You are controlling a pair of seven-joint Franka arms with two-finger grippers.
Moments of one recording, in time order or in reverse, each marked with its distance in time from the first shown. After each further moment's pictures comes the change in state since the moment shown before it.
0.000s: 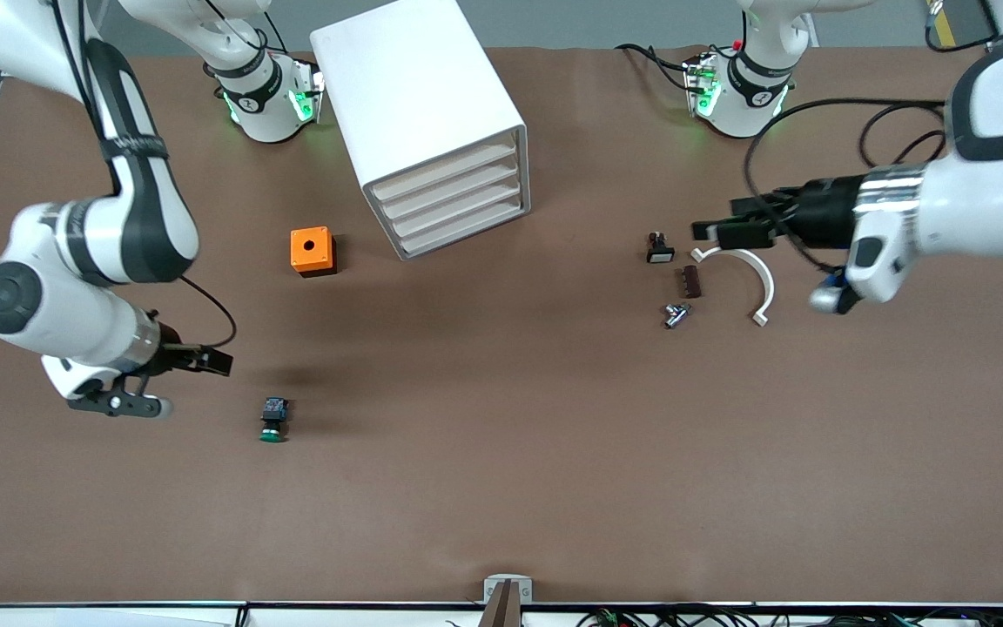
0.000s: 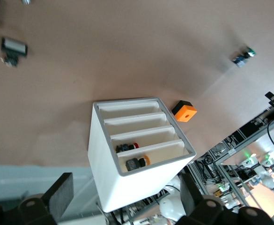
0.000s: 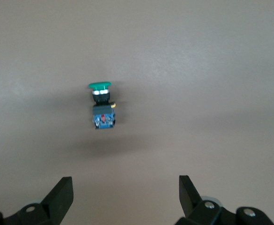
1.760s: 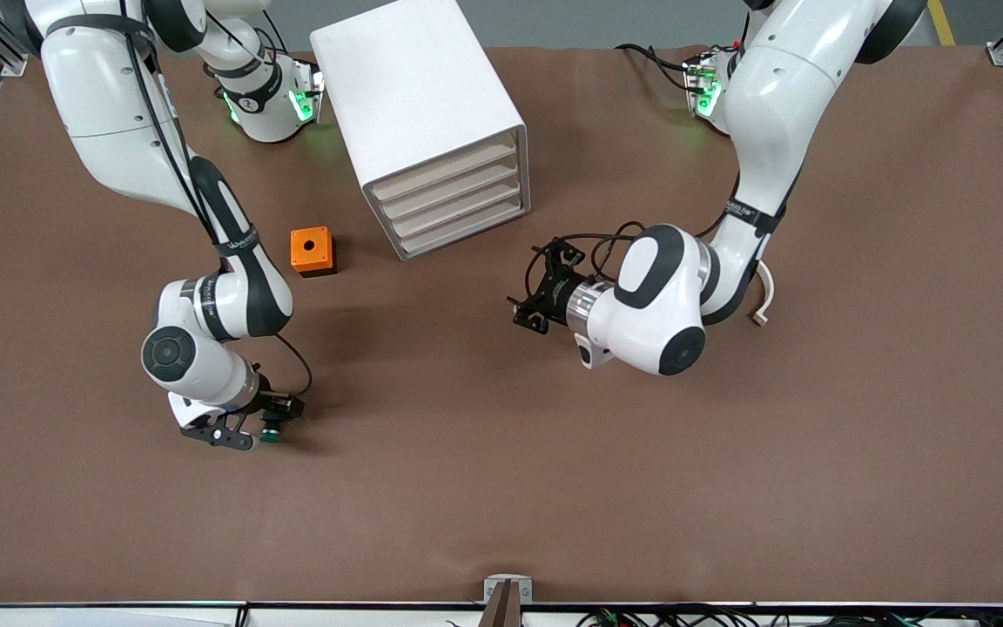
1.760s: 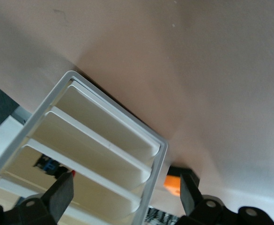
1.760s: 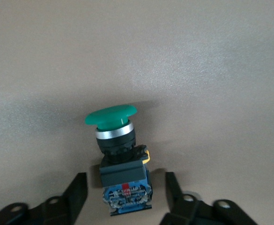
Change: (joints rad) left arm -0.383 0.534 0.002 0.185 0.000 0.273 -0.824; right arm 0.063 0.291 0.000 -0.004 0.000 0.351 0.172
